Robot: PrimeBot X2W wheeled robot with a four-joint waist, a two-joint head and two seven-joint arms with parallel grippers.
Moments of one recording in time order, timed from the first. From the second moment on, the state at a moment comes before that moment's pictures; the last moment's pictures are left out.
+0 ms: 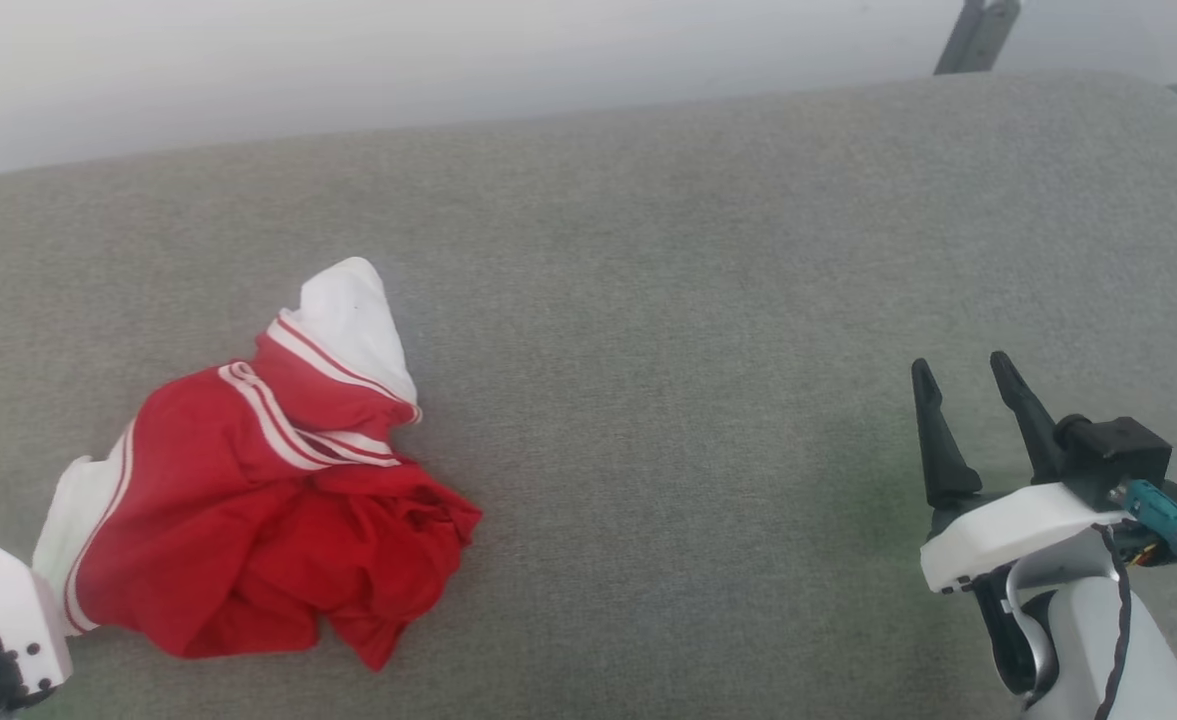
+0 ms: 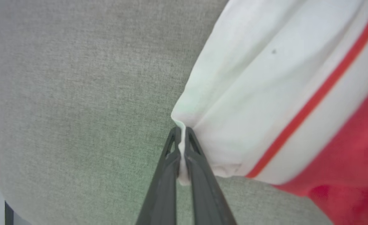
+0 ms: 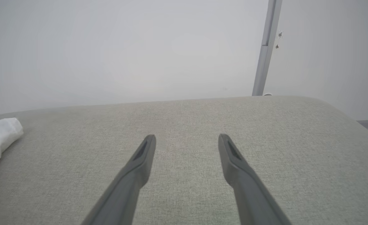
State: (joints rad) left arm -0.24 0.75 -0.27 0.48 -0.88 0.24 0.57; right arm -0.24 -0.10 -0.01 0.32 0.20 0.13 -0.22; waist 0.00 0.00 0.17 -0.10
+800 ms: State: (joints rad) left arm -0.20 0.64 -0.20 0.20 -0.81 0.16 0.06; right arm -0.21 -0.16 0.06 0.26 0.22 0.13 -0.13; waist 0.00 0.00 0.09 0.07
